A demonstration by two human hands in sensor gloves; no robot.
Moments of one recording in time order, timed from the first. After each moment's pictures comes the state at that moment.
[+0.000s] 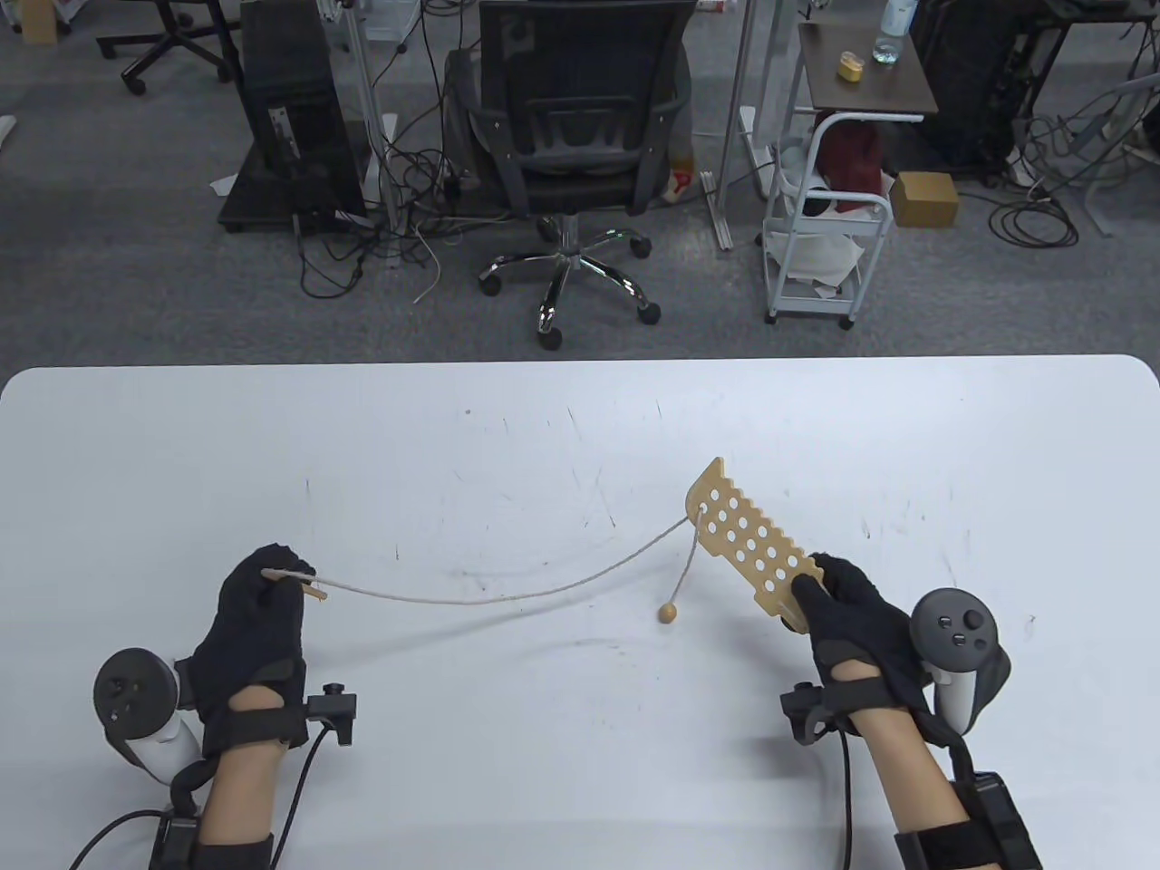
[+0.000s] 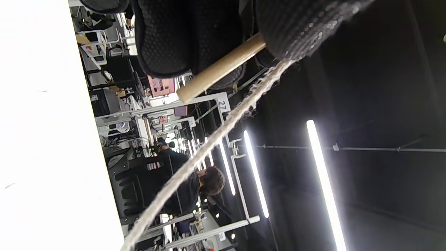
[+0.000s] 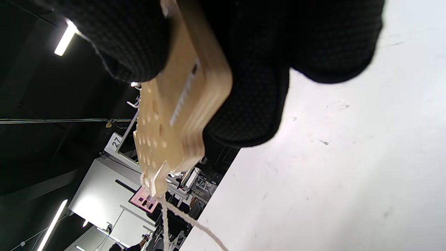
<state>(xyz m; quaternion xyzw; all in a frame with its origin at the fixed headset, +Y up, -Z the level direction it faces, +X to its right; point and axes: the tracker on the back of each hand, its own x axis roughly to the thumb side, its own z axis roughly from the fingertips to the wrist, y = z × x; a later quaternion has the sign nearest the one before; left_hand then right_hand) -0.345 -0.694 -0.289 0.21 0.03 0.61 0.76 0.259 -0.724 -0.326 -0.07 -0.12 0.84 0.53</state>
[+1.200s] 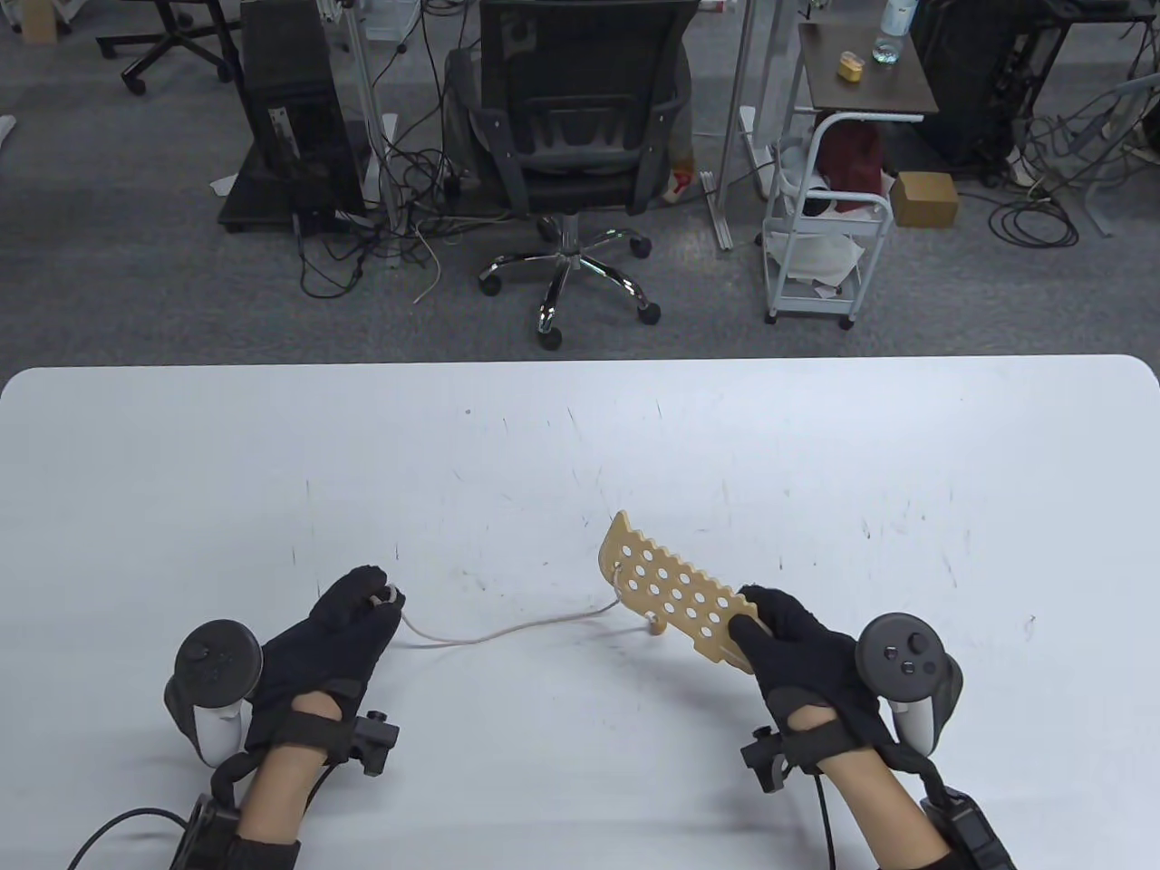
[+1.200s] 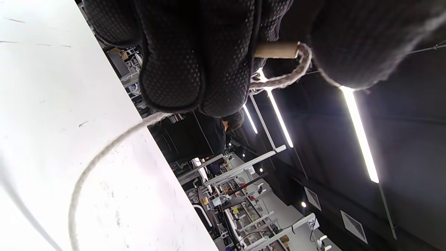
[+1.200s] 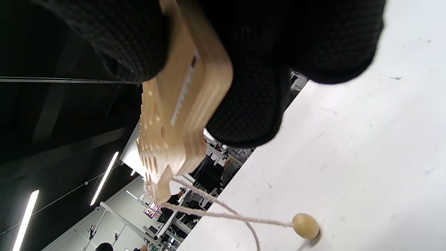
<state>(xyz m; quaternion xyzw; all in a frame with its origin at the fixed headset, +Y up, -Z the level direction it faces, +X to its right) -0.310 -0.715 -0.304 0.09 -0.02 0.53 0.85 0.204 -0.711 -0.301 0.05 -0.09 0.85 0.52</state>
